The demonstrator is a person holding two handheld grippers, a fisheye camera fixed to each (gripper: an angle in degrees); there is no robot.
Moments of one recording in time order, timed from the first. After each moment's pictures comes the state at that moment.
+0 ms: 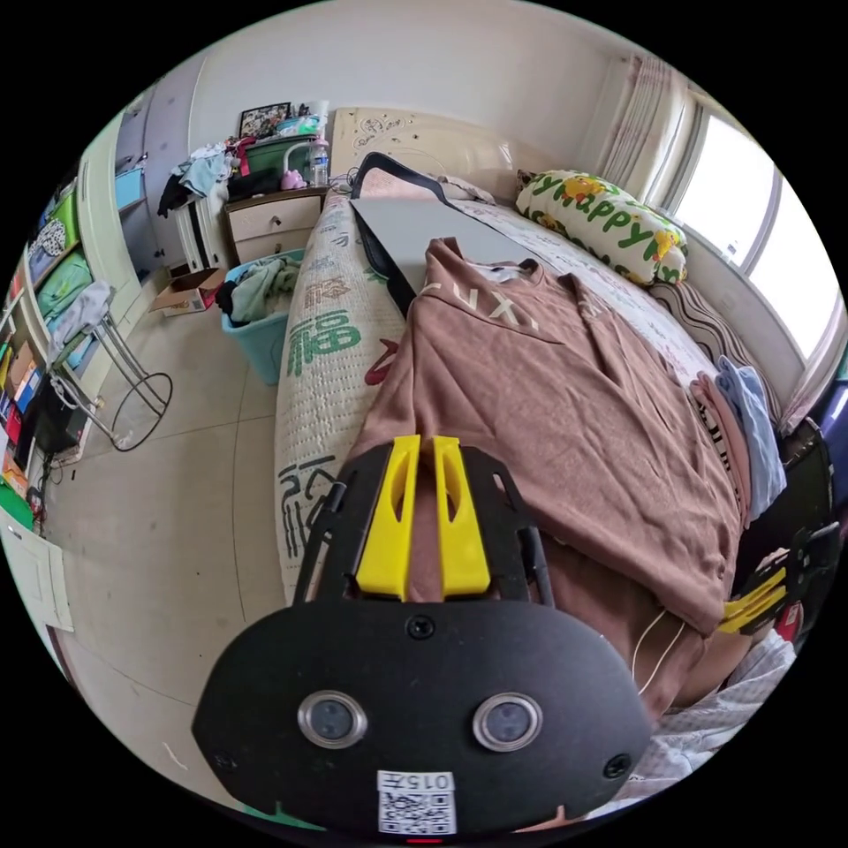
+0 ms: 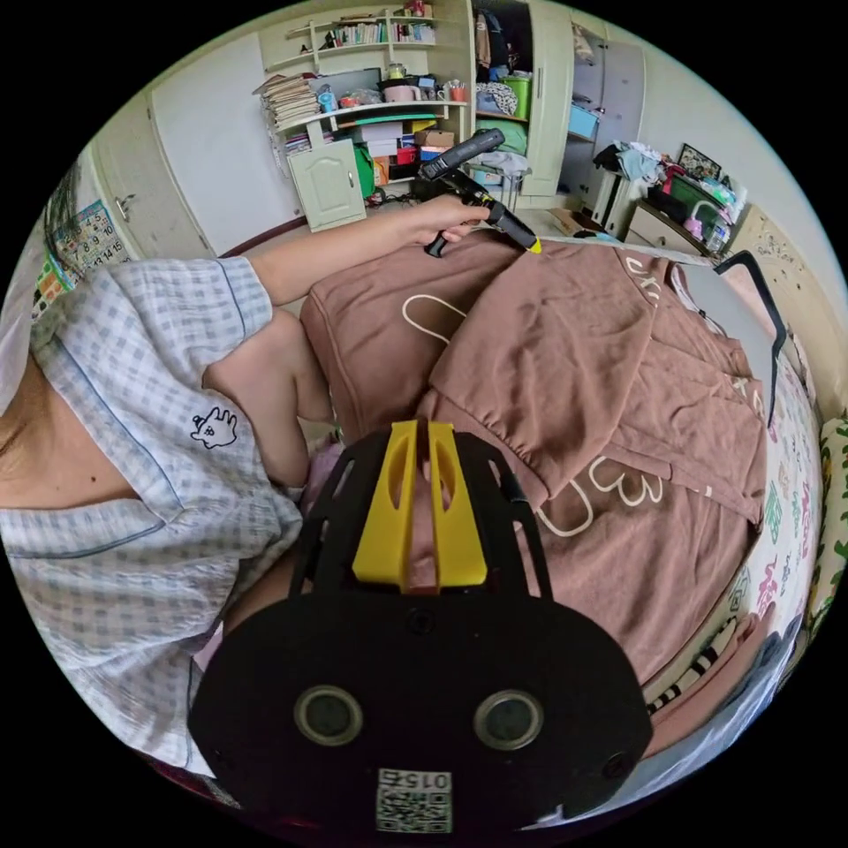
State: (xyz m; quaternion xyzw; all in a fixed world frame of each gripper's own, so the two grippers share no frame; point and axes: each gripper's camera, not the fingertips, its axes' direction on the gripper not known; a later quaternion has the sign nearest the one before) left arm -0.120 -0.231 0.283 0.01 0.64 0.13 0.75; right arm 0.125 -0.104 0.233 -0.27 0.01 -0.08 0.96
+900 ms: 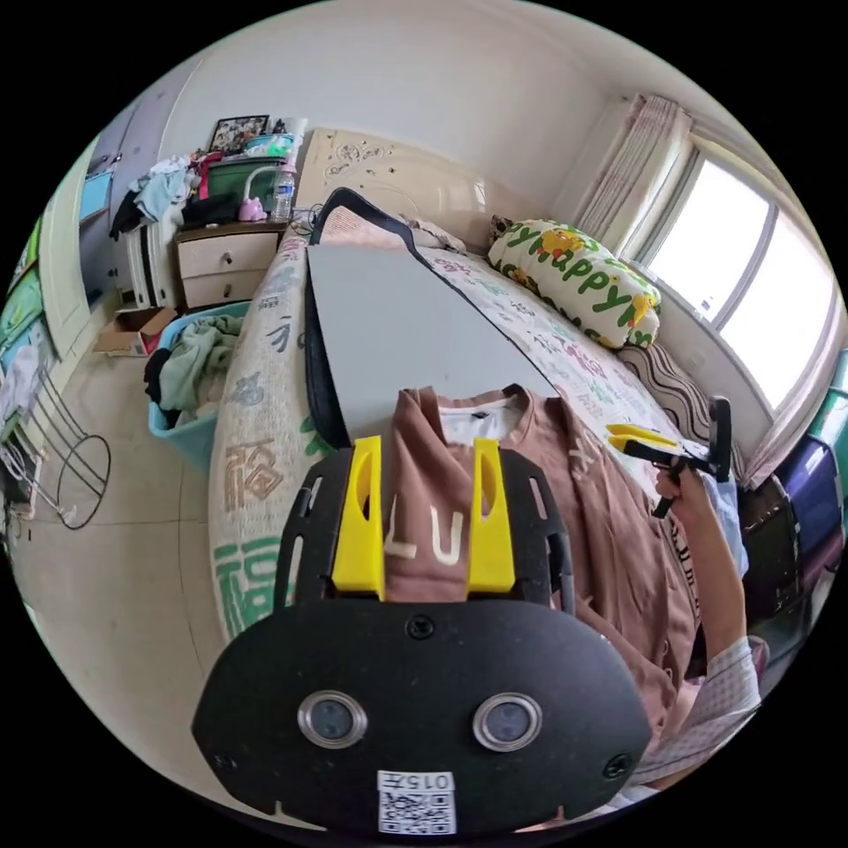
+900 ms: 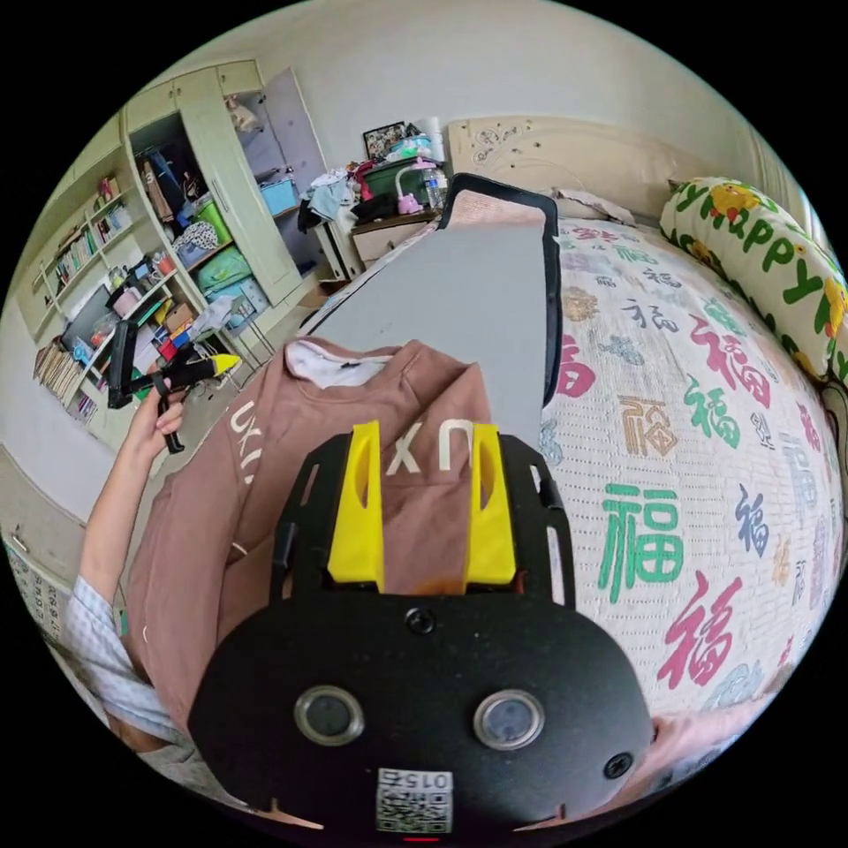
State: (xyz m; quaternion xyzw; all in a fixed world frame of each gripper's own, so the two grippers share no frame) left arm 0.002 -0.428 0.275 0.03 0.70 0.12 0.71; right arm 0.521 -0.260 0.249 -0.10 0.25 0.23 0.94
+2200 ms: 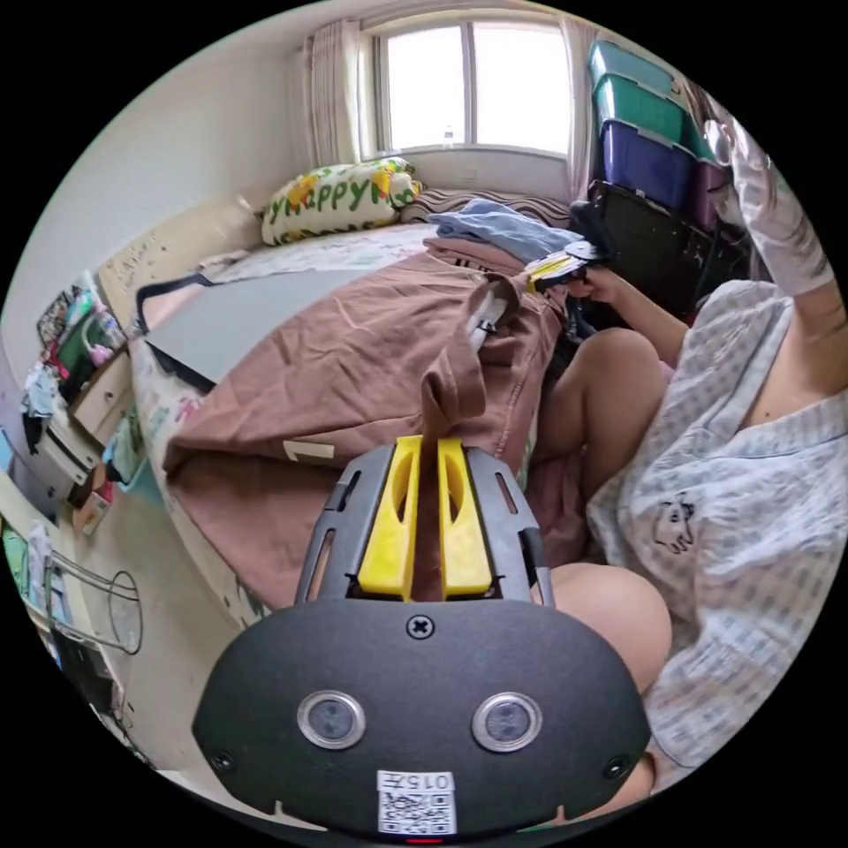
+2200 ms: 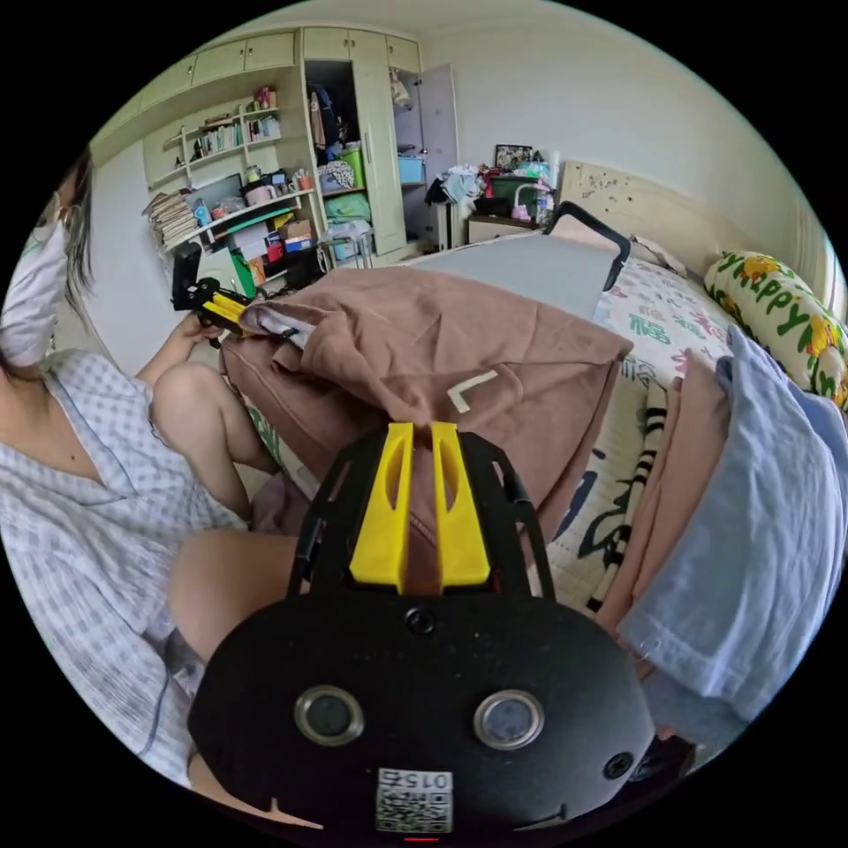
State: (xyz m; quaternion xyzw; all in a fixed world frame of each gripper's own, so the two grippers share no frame) left arm -0.267 0.058 0.183 0.26 0.68 0.36 0.58; right arm 0.095 0.033 0.051 -0.10 0.20 0.07 0.97
